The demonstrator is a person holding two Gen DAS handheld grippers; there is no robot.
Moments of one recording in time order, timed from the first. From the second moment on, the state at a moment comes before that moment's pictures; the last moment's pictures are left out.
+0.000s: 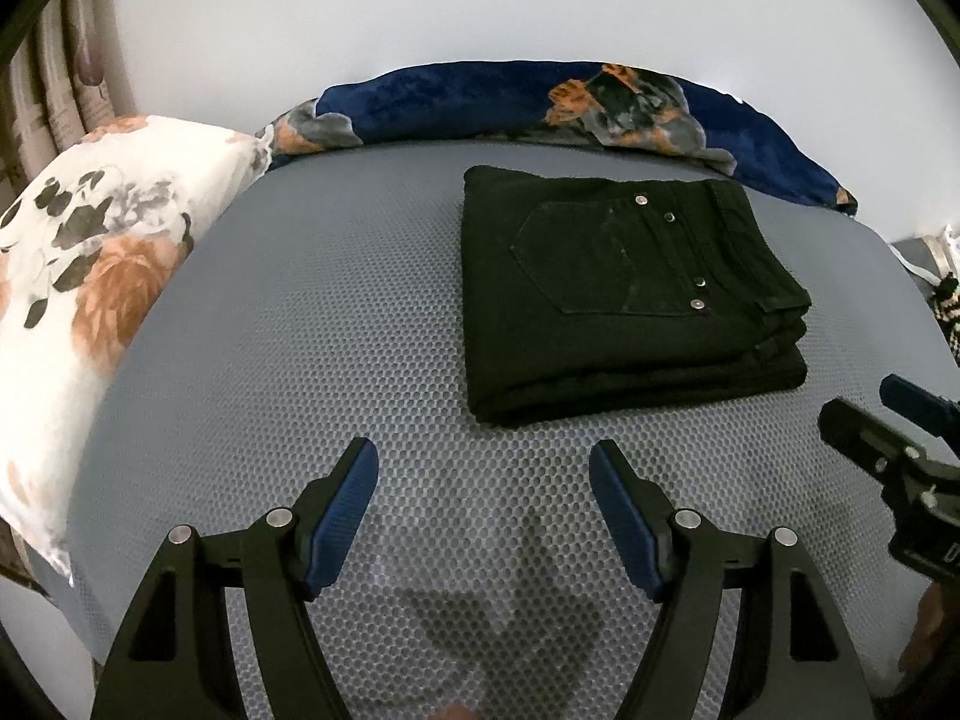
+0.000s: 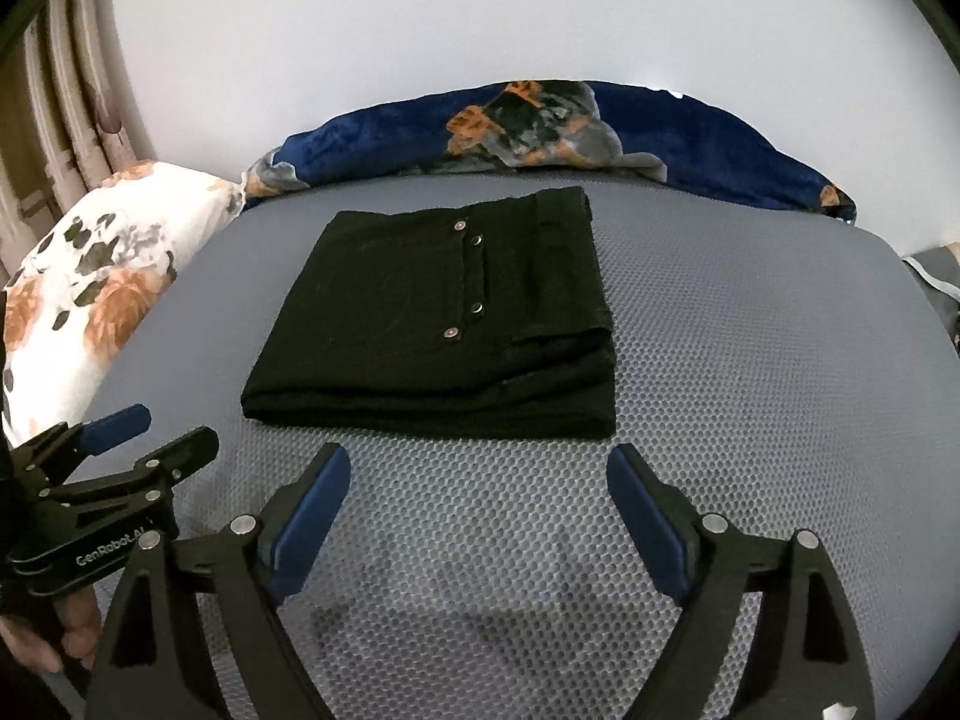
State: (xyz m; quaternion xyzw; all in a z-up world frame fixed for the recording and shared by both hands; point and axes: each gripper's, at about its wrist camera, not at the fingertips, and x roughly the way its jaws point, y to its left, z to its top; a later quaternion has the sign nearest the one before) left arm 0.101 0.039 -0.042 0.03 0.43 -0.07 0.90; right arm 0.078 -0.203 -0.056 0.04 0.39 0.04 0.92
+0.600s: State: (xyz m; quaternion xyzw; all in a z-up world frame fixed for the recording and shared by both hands) left arm 0.103 0.038 -0.047 0.04 0.44 -0.07 0.89; right arm 0.079 -0.194 -0.064 0.04 0.41 0.05 0.91
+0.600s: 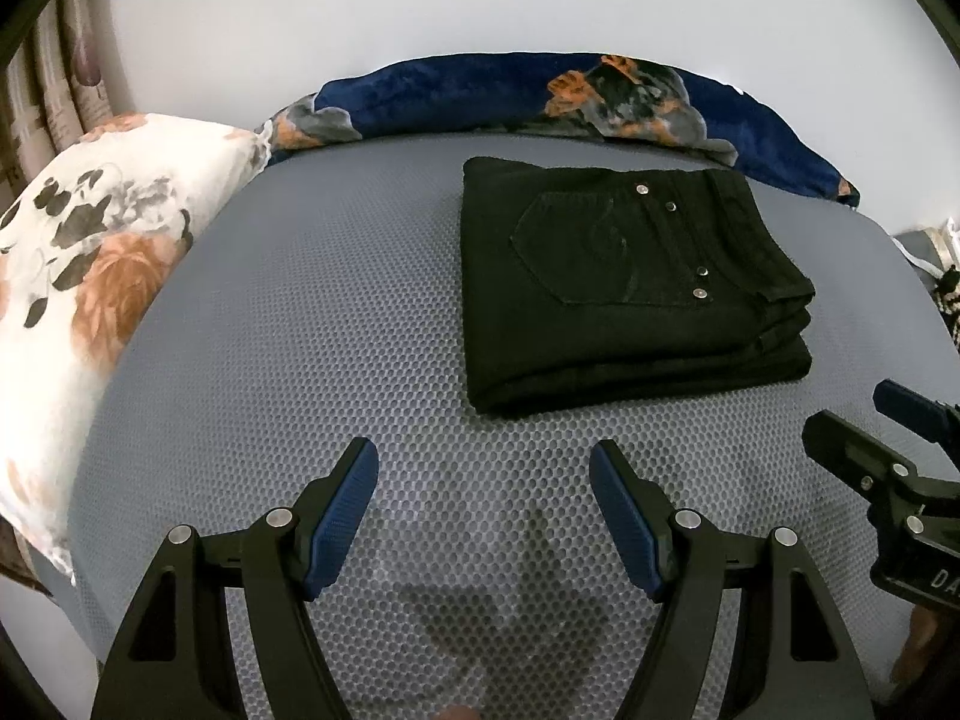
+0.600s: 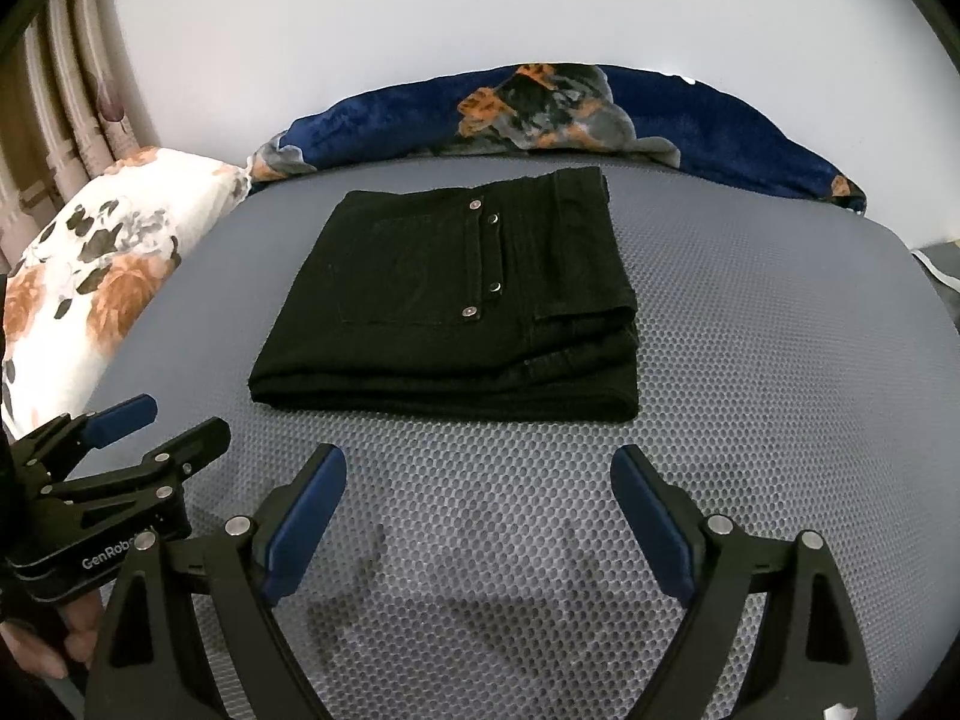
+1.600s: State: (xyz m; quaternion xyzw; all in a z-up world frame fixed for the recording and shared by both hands) left arm 0.101 0.035 -0.052 0.06 0.43 -0.05 0.90; right arm 0.083 -0.190 -0.077 0.05 0.43 0.05 0.90
